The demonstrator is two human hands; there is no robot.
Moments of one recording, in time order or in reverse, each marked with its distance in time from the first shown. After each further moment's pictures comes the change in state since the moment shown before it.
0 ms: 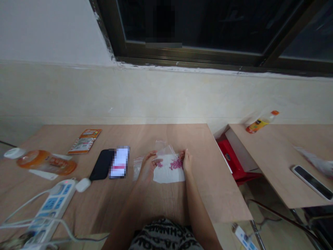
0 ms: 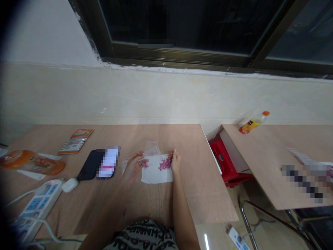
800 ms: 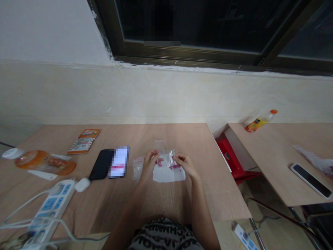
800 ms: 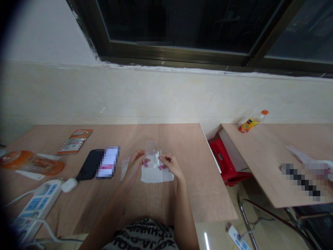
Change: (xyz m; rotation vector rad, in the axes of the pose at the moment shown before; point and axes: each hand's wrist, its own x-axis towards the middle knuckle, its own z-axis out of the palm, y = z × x) left_hand 0.008 -0.014 0.000 0.228 -0.006 0.159; right_hand -0.032 -0.084 -0.006 -0.026 -0.609 0.109
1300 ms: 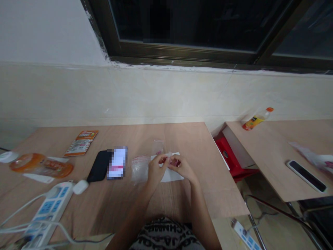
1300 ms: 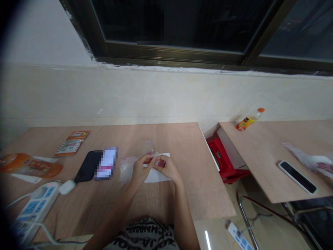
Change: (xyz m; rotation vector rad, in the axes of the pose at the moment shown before) left_hand -0.021 -0.005 0.022 0.474 -0.102 0.372; right_hand -0.012 -0.004 0.010 -0.260 -0.029 -0.207
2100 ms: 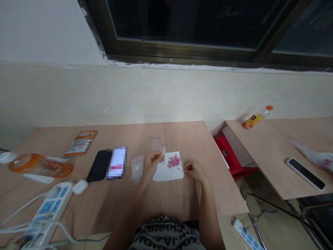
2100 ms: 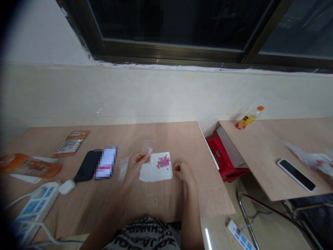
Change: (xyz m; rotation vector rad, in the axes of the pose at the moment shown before) left_hand 0.015 -0.016 -0.013 -0.330 0.001 -0.244; right_hand -0.041 0.062 -0.068 -0.508 -0.052 0.339
